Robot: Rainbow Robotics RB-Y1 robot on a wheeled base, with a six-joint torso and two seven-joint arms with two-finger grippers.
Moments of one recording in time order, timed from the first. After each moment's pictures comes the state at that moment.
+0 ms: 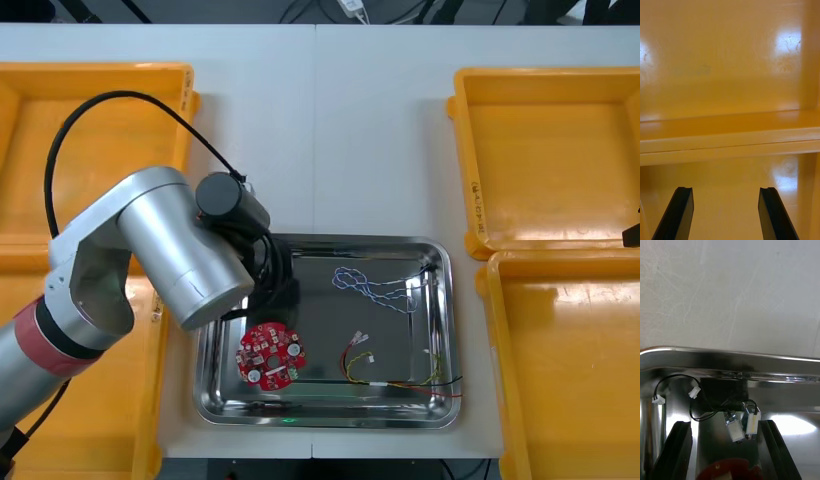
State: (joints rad) right arm -0.23 -0.90 -0.24 -2.06 -0.91 1.80 1.20; left arm -0.55 0.54 -0.64 -2.04 0.43 1.63 -0.53
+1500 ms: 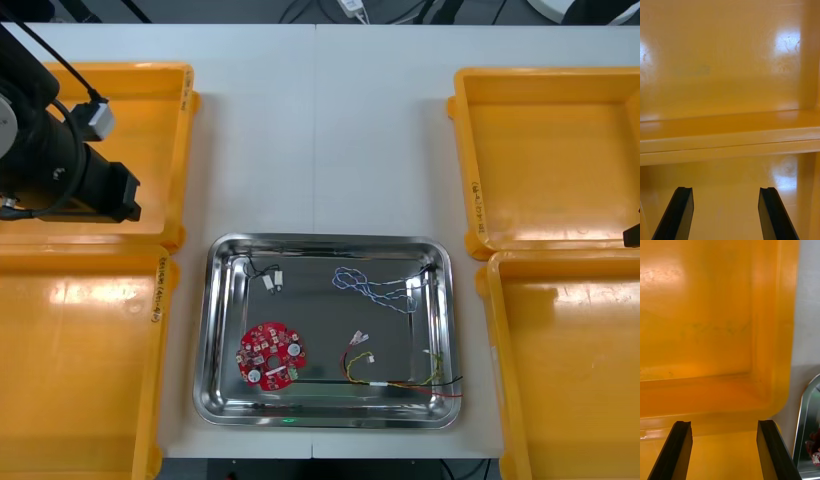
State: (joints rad) right arm -0.23 -0.90 -0.24 -2.06 -0.91 1.80 1.20; left arm -0.64 1.04 -0.34 -1.94 1.05 1.63 -0.91
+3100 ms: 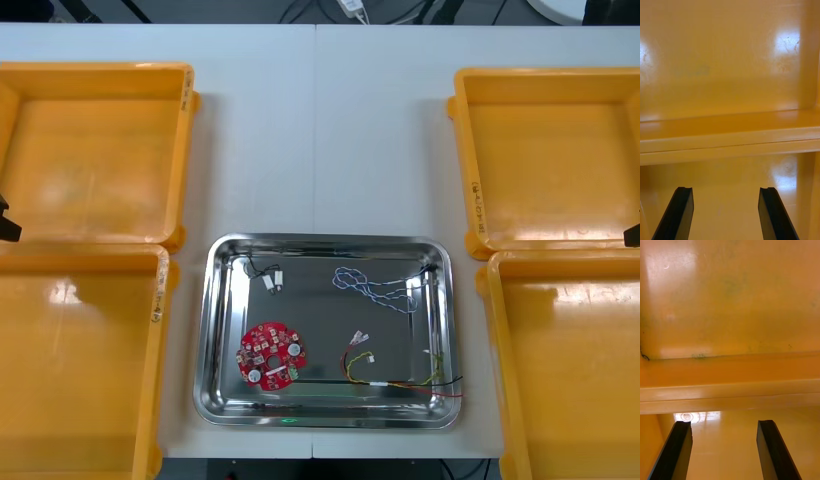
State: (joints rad) right arm -0.23 -0.90 -0.24 -2.06 -0.91 1.80 1.20; left arm -0.27 1.03 0.16 -1.85 1.01 1.67 -1.38
